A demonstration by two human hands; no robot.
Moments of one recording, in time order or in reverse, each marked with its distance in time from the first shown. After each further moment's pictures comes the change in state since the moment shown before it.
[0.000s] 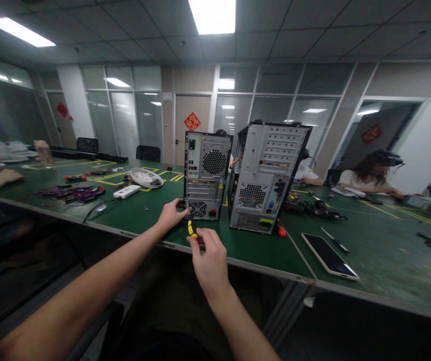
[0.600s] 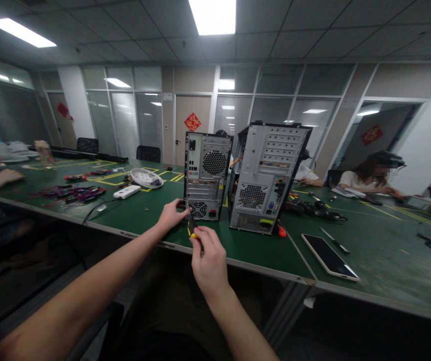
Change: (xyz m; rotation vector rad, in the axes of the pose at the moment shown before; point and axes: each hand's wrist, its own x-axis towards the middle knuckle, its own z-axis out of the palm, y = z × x) left_hand 0.001 -0.001 0.001 -0.006 0.006 -0.004; right_hand 0.000 -0.004 -0.002 -0.038 0.004 -0.071
